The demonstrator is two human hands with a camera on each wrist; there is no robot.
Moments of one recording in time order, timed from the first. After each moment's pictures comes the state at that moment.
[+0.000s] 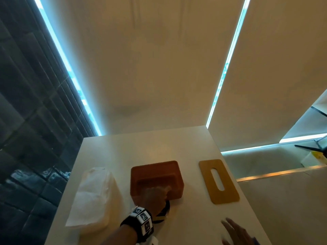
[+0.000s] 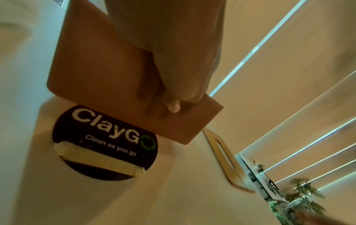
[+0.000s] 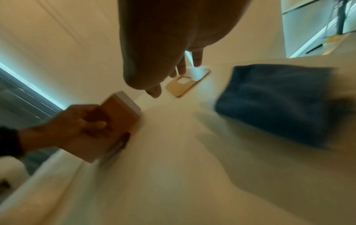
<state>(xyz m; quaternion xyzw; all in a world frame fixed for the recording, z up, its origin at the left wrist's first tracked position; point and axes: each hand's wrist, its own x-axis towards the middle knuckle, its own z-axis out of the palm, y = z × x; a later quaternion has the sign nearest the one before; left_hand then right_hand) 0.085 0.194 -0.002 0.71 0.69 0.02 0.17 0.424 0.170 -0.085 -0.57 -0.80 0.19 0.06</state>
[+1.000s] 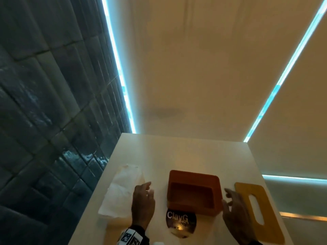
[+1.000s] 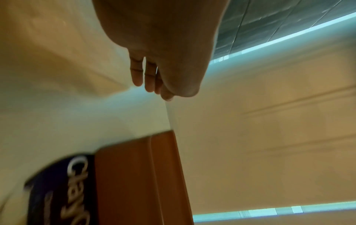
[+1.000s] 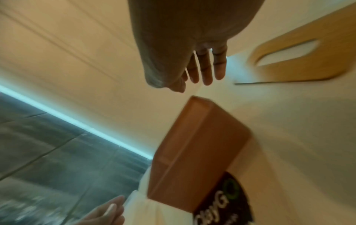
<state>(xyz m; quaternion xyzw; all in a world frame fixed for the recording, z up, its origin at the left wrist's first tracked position) -0.002 0.148 -0.003 0.29 0.86 0.39 0.15 0.255 0.265 0.016 -0.58 -0.73 0.31 0.19</state>
